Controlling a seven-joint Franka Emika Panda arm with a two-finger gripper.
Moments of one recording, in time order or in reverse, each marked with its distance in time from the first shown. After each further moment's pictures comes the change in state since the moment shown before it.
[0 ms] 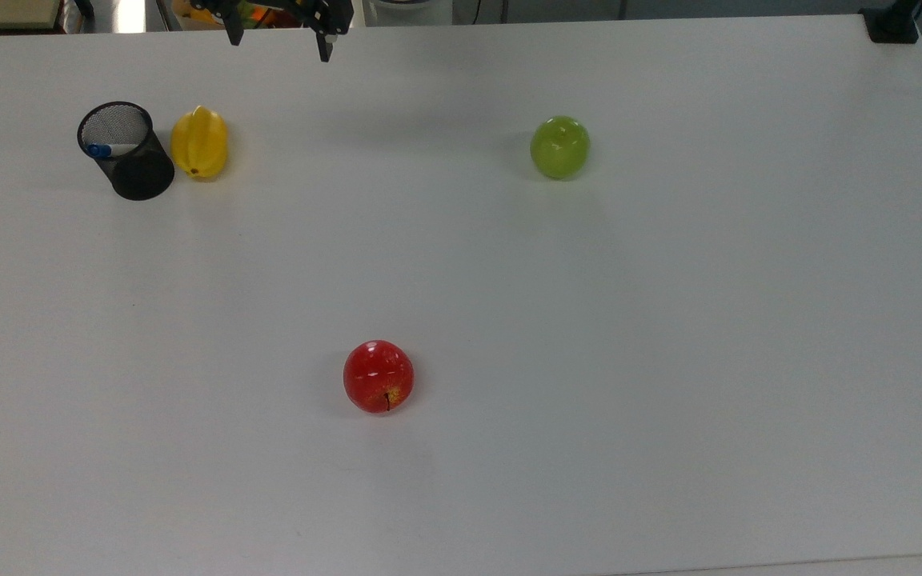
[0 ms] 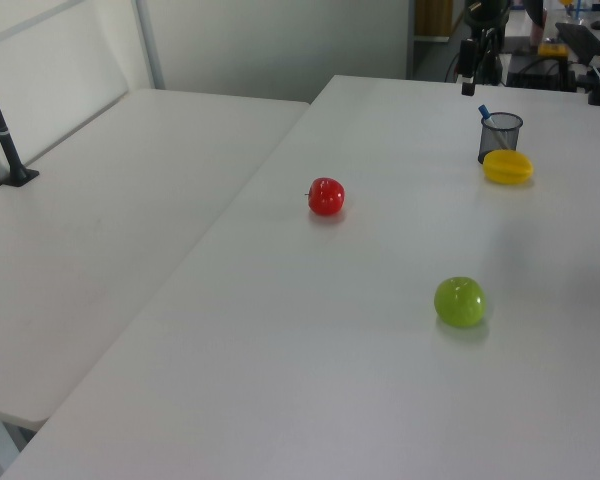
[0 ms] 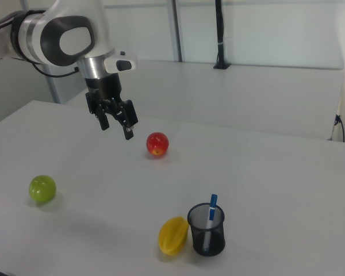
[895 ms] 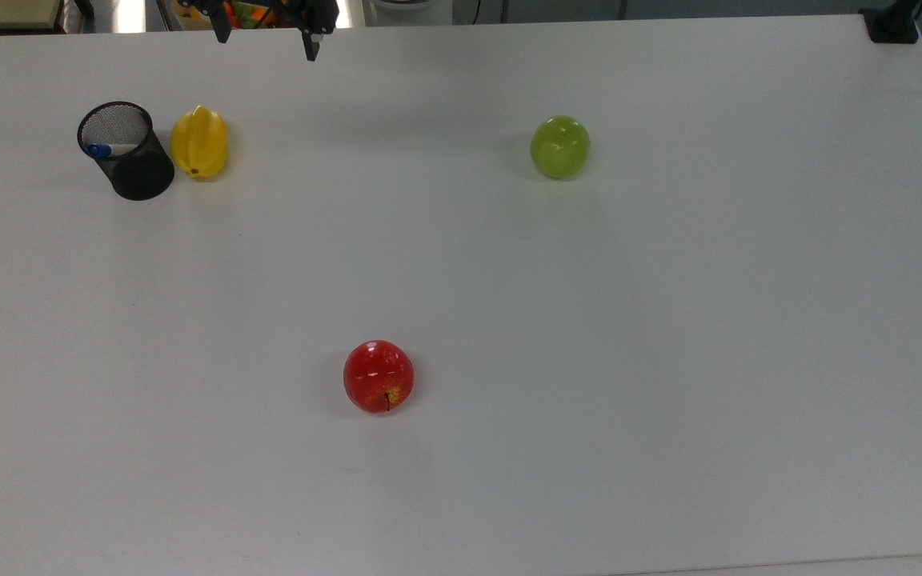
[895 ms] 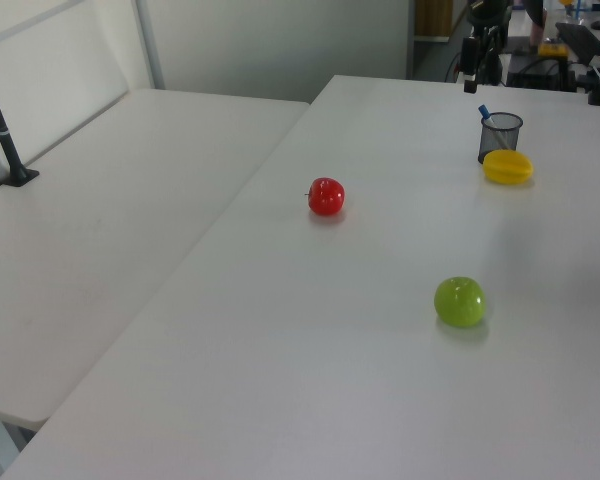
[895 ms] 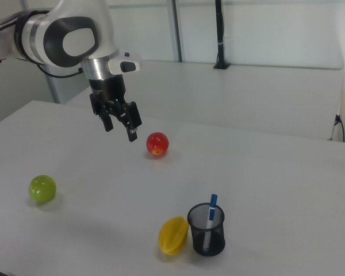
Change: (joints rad) arm -0.024 0.000 -0.001 0.000 0.000 0.000 0.000
